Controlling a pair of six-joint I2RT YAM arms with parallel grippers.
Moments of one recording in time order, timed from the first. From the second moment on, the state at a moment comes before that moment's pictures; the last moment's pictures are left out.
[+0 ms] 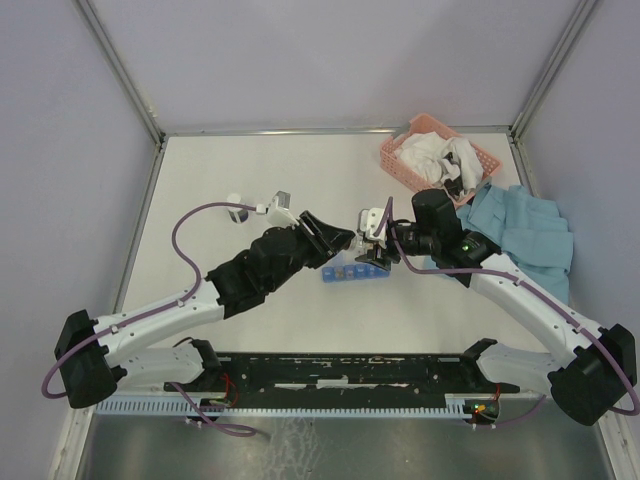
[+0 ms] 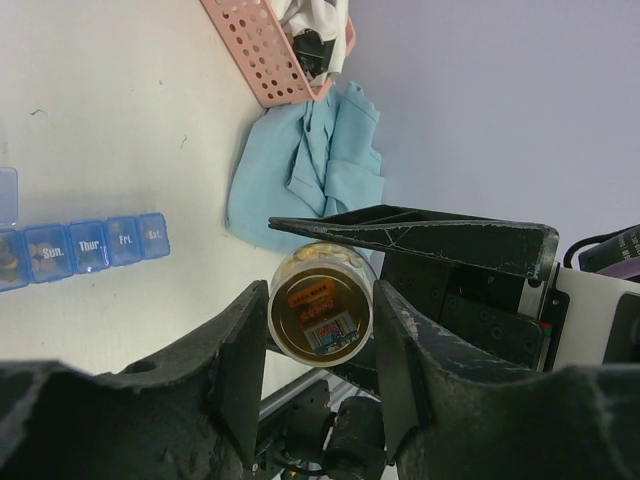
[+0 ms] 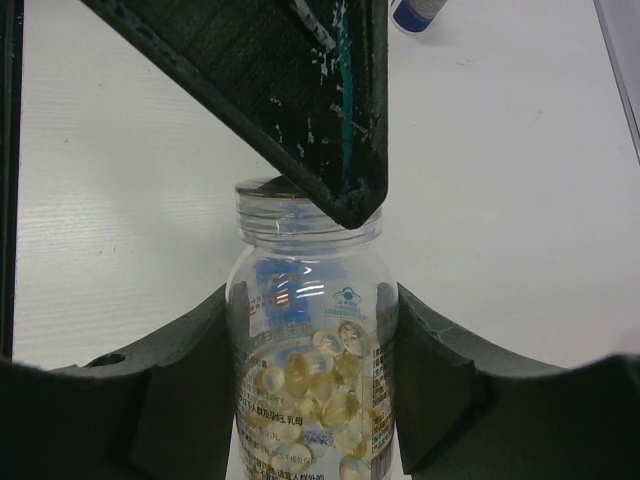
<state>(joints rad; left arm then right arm) -0.99 1.10 0.82 0.03 -0.30 -1.19 0.60 1.14 0.92 -0.32 -0.63 -0.67</state>
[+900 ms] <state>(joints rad) -0.96 1.02 0.82 0.11 0.00 -0.53 0.55 1.14 0.96 -0.35 -0.89 -0.46</state>
